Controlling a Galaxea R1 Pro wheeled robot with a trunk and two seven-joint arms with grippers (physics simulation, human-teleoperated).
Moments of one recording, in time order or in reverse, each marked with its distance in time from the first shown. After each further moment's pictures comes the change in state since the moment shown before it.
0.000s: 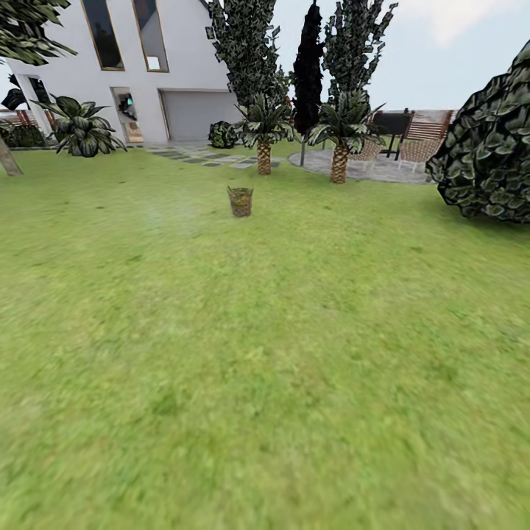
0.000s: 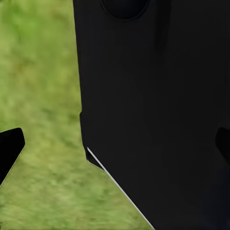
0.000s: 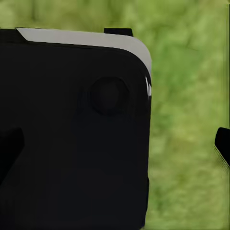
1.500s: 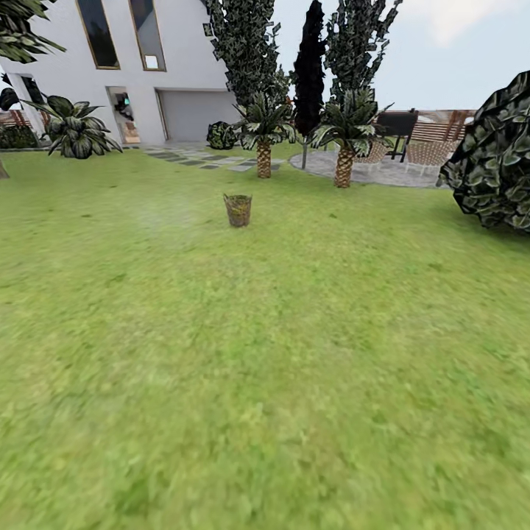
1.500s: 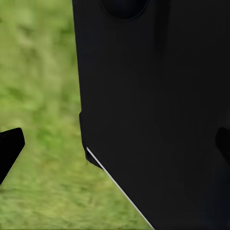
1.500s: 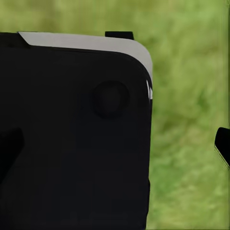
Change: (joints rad) left arm 0.000 -0.001 0.000 0.000 0.000 0.000 0.000; right arm 0.000 0.002 0.000 -0.007 0.000 0.000 0.000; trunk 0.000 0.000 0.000
